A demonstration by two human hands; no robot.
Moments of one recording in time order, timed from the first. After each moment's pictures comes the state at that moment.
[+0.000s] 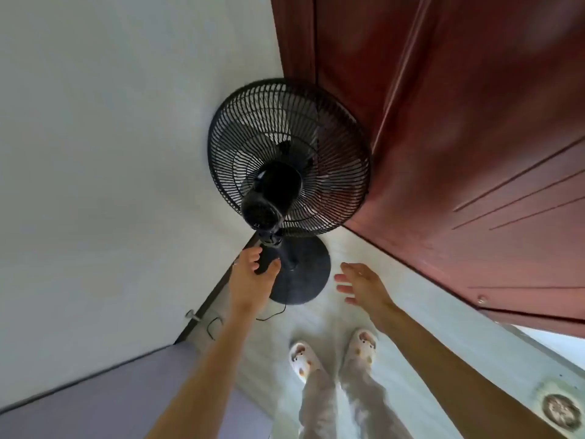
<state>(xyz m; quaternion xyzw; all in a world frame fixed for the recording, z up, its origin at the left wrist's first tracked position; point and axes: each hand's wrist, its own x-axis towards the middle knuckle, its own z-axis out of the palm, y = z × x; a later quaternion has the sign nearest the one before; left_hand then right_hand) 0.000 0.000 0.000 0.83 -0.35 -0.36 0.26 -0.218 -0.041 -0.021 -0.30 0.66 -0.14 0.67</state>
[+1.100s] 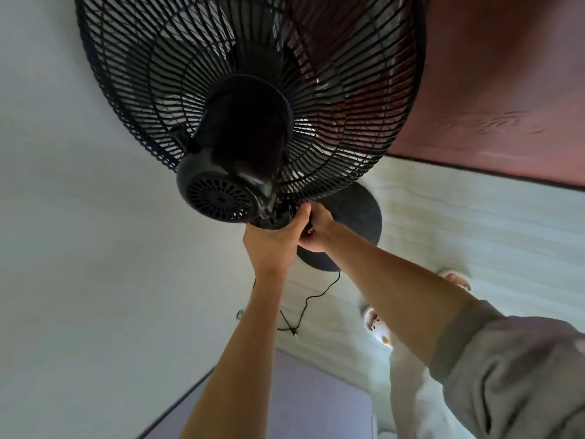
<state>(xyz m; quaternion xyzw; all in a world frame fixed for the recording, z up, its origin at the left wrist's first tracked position) 0.030 -0.071 -0.142 0.82 -0.40 -0.31 0.28 -0.027 -0.112 -0.256 0.23 0.48 -0.26 0.80</state>
